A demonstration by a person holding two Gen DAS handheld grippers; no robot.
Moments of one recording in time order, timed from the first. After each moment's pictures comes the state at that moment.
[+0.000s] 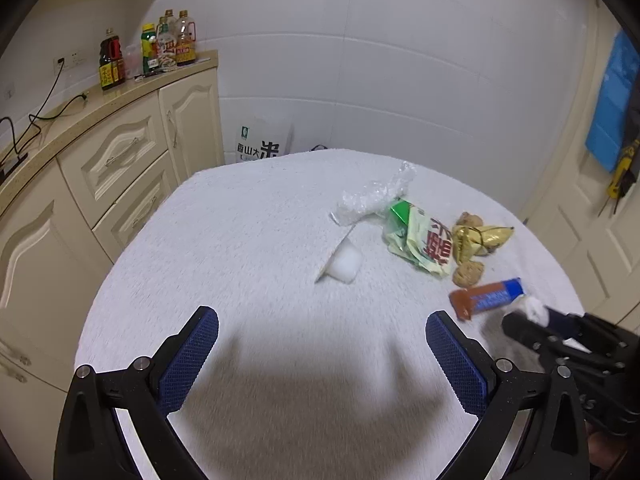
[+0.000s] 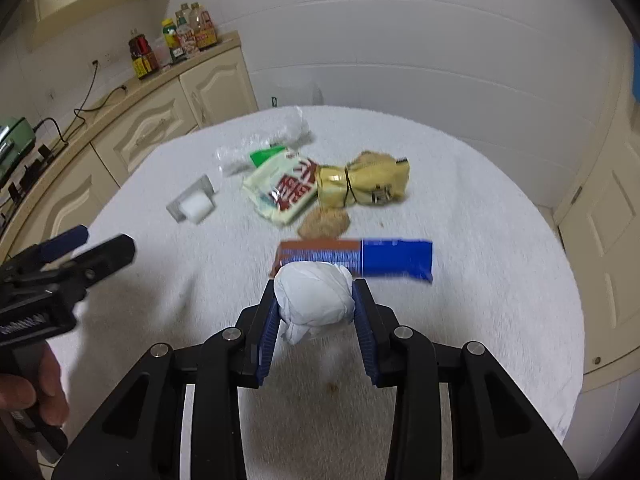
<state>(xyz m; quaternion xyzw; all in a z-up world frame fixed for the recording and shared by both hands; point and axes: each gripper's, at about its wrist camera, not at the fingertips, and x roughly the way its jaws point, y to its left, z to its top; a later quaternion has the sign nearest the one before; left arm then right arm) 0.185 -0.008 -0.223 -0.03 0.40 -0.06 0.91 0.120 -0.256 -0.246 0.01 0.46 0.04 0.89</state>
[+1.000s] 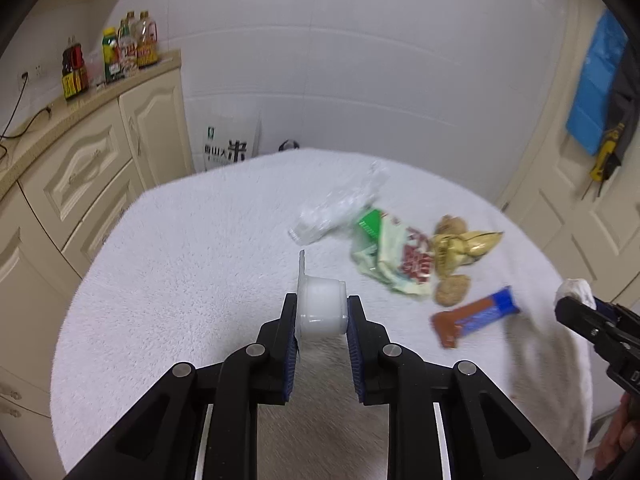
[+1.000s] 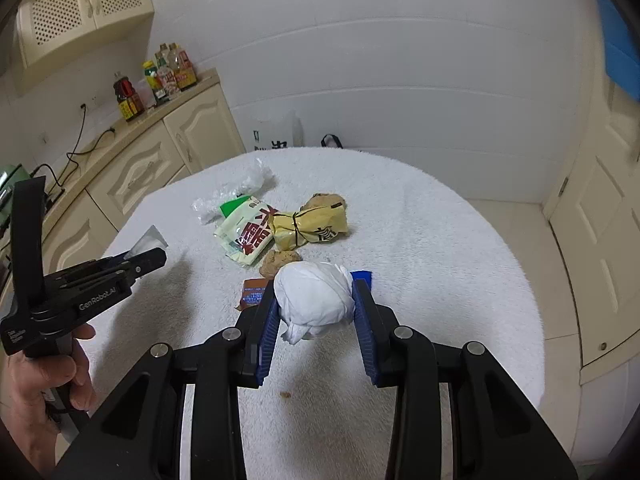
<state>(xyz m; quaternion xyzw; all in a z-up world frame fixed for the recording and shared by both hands) 0.262 -0.047 -0.249 -0.01 0.41 -0.11 0.90 0.105 -0.297 -0.211 0.06 0.42 0.01 0.91</state>
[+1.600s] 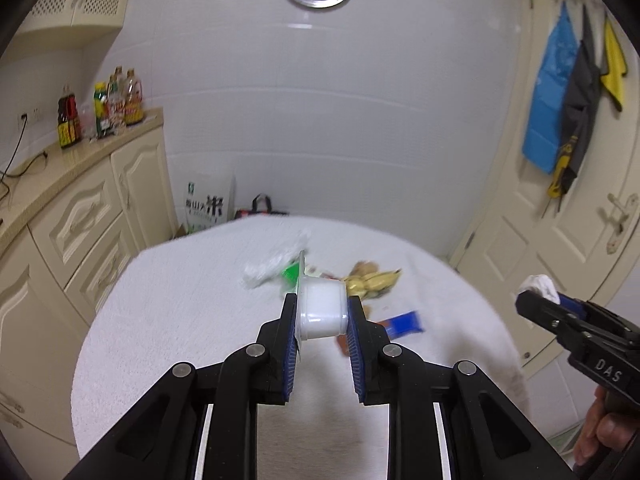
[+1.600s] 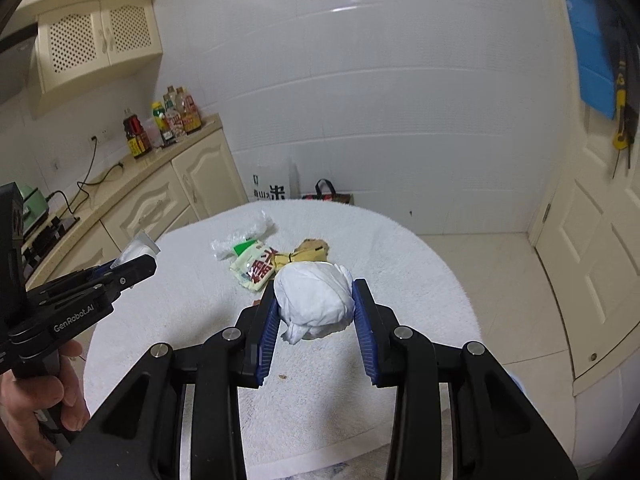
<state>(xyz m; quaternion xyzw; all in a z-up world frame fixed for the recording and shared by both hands) 0.156 -0.074 -0.172 -0.01 0.32 -0.15 0.94 0.047 -0.311 -0.148 0.06 0.34 0.00 0.94</state>
